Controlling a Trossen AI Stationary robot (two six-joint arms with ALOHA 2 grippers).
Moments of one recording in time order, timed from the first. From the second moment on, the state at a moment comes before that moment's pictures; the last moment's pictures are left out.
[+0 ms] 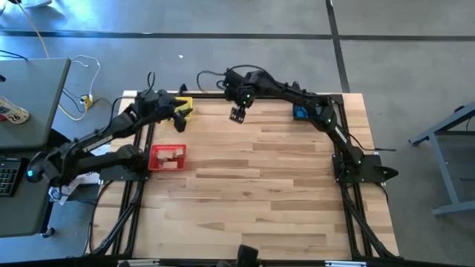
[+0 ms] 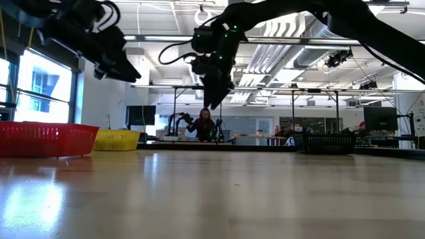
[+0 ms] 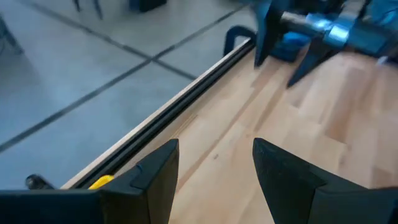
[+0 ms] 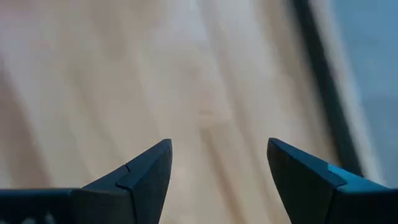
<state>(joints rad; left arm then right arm) 0.91 0.81 0.51 -0.13 0.15 0.05 -0.44 2.33 2.32 -1.20 -0.01 -0.13</state>
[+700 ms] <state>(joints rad) 0.74 0.23 0.19 -0.05 0.15 -0.08 -0.41 1.98 1.62 -0.82 -0.04 0.00</state>
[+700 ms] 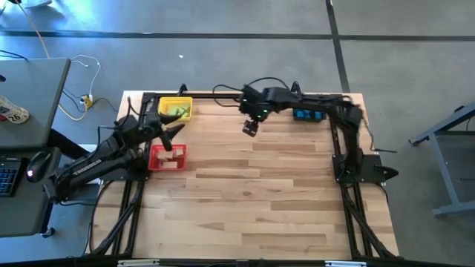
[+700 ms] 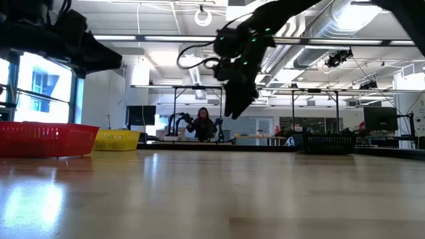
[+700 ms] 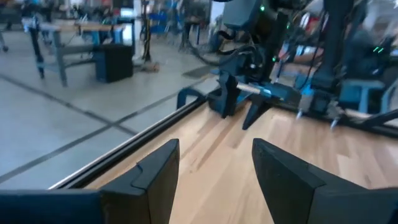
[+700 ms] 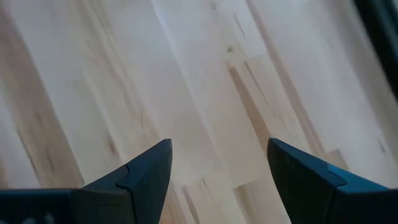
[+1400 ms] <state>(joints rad) 0.63 0.06 0.08 0.02 0.13 0.06 -0.41 0.86 0.62 -0.09 -0.08 0.11</state>
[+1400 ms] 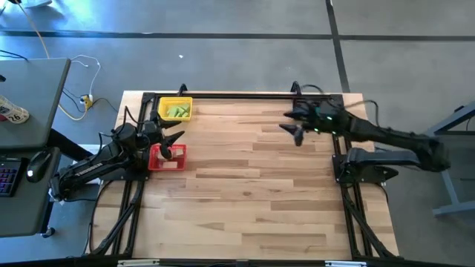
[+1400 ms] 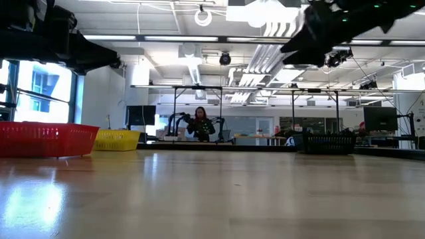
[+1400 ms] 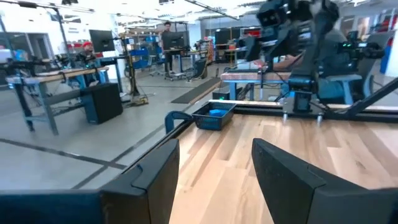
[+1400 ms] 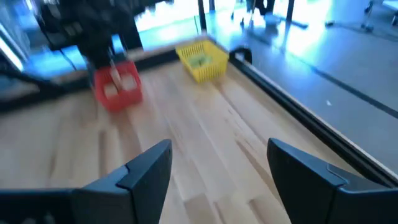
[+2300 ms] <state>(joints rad) 0.63 0.06 0.08 0.01 0.11 0.13 -0.33 0.33 0.01 0.37 -0.08 0.22</state>
